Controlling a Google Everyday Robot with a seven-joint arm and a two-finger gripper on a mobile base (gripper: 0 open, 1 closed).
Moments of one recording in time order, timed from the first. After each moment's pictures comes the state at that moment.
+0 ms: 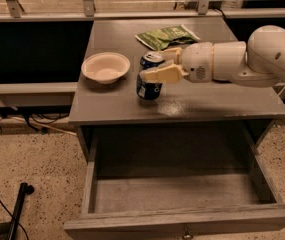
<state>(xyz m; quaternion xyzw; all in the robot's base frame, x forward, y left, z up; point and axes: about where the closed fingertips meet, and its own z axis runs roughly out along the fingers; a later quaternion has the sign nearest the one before) 0.606 -0.034 0.916 -0.47 0.63 0.36 0.50</state>
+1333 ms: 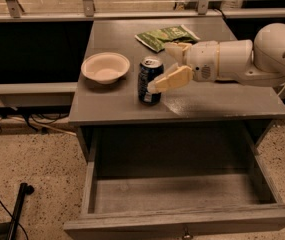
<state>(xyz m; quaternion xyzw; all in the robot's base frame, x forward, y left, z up) 0.600 -0.040 0.921 -0.48 0.63 0.36 0.50</state>
